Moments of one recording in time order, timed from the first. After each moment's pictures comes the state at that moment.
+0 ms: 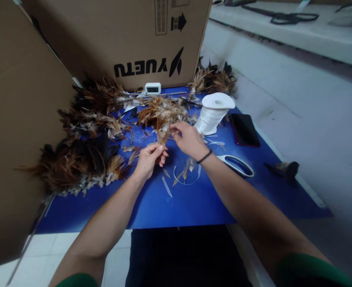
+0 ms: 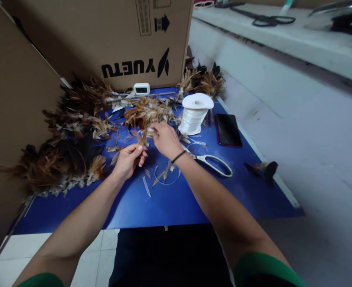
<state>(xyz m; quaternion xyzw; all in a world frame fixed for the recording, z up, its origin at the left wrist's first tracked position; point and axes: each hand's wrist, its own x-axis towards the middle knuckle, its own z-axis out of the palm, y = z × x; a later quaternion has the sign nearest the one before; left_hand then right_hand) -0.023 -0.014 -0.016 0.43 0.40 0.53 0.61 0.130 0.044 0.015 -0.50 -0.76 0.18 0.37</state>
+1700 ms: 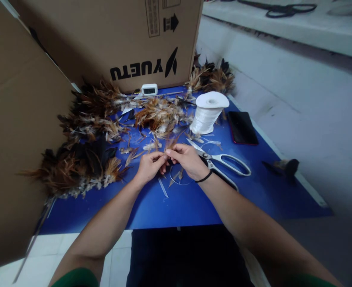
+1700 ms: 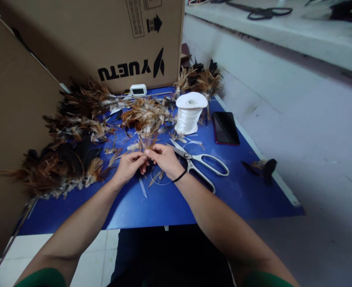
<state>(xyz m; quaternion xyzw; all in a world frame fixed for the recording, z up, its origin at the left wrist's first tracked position) -0.017 -0.024 -0.017 0.60 0.47 0.40 0.51 0.133 -0.009 -0.009 -0.44 -0.50 0.59 0.46</state>
